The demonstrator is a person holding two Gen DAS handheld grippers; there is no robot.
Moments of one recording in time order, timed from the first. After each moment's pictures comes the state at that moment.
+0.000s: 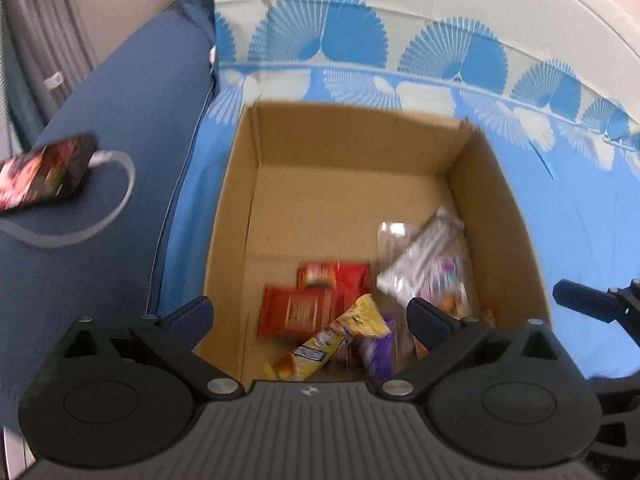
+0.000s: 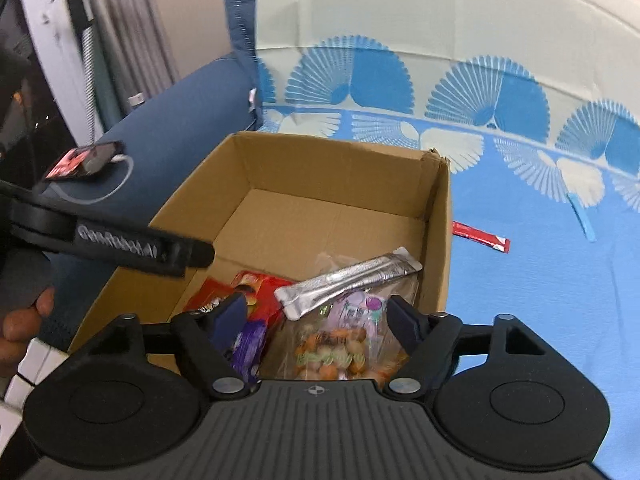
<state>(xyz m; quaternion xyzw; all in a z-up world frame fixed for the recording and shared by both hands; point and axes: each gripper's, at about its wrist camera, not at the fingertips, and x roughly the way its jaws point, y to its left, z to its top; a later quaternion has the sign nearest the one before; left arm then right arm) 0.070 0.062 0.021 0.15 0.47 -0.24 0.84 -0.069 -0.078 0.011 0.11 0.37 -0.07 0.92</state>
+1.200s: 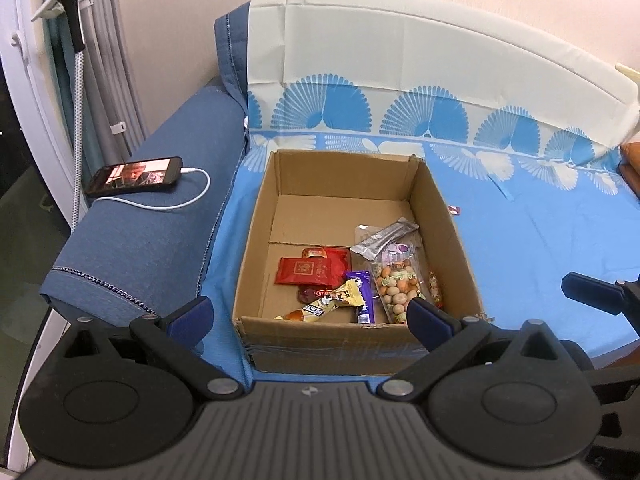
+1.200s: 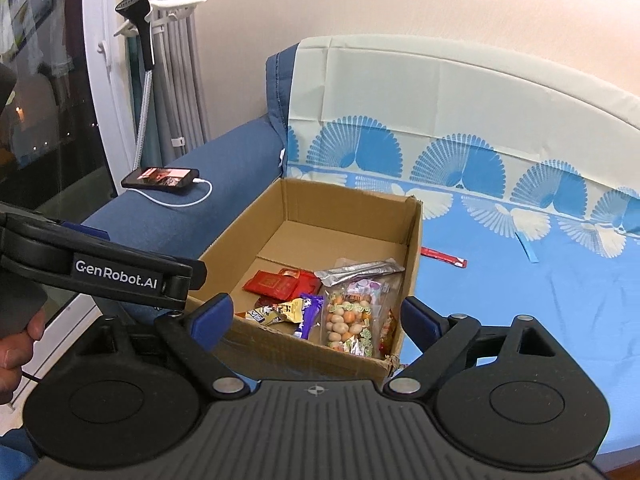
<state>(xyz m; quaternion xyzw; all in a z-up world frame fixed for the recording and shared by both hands) -0.106 0.143 0.098 0.13 0.35 -0.24 0.89 -0.232 0.008 0.075 0.07 0.27 -0.10 0.96</state>
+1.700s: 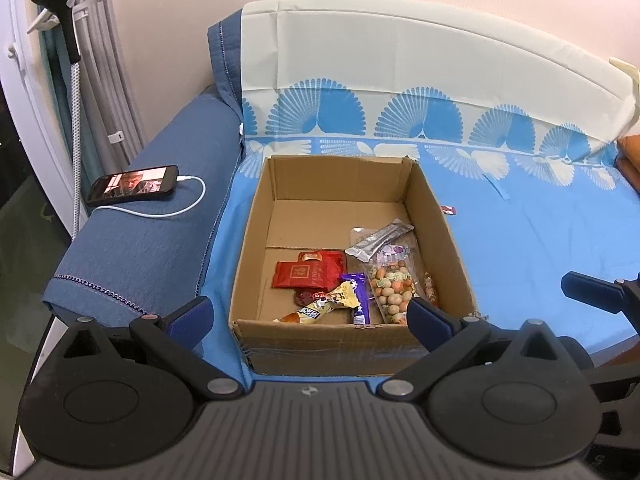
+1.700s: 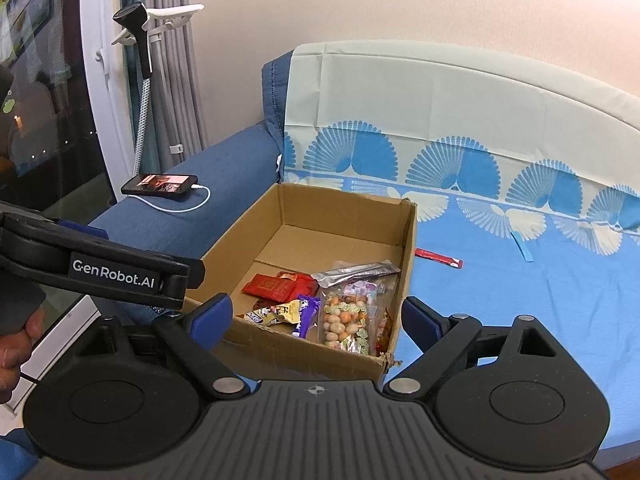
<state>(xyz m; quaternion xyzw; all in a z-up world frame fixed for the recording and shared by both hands) -0.113 0.137 0.100 0.14 0.34 -0.25 0.90 -0.240 0.005 0.074 0.07 0.26 -0.11 0.96</state>
